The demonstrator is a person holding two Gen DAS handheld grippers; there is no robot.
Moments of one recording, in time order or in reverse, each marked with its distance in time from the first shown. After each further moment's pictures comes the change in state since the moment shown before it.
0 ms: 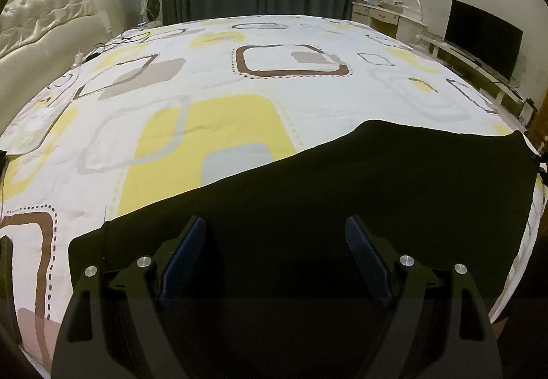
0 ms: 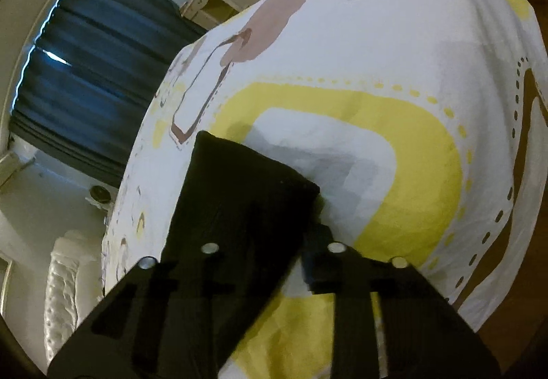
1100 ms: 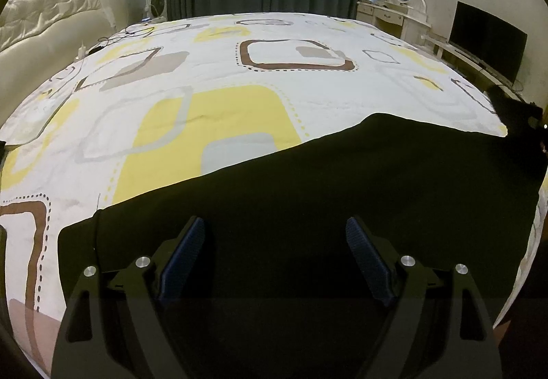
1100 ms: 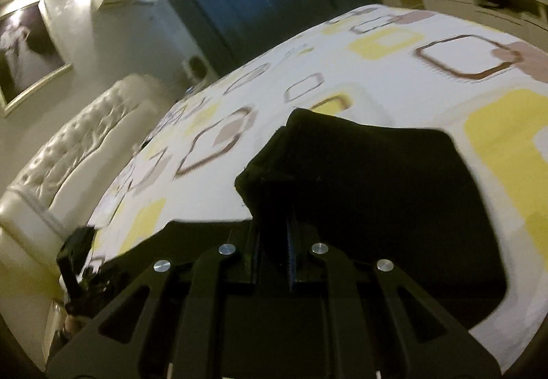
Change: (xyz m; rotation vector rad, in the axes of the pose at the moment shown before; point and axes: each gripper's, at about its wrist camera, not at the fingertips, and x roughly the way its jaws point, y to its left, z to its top) left arm 0.010 0.002 -0.009 -0.024 0.001 0.004; right arm -0.012 0.252 -0.227 -0.699 0.199 0.333
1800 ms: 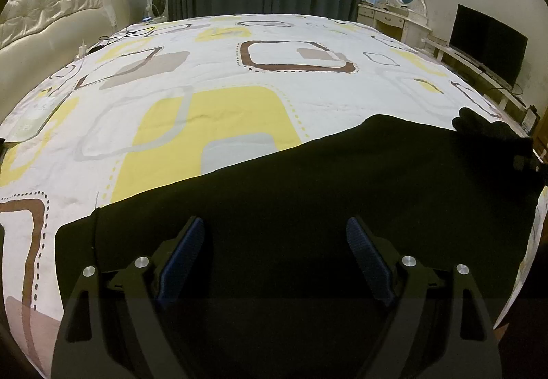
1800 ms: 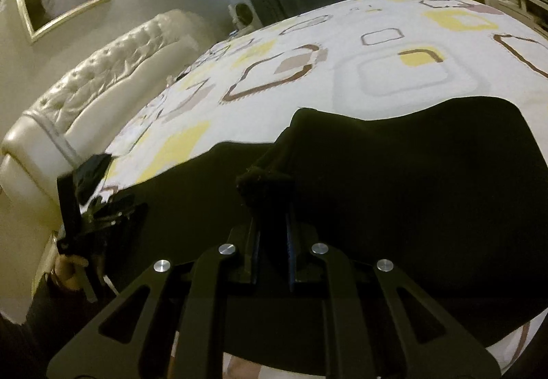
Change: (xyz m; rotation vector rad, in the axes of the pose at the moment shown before) left arm 0.000 0.001 0.000 -0.009 -0.006 -0.008; right arm 0.055 0.083 -0.059 -0.202 0.181 0.069
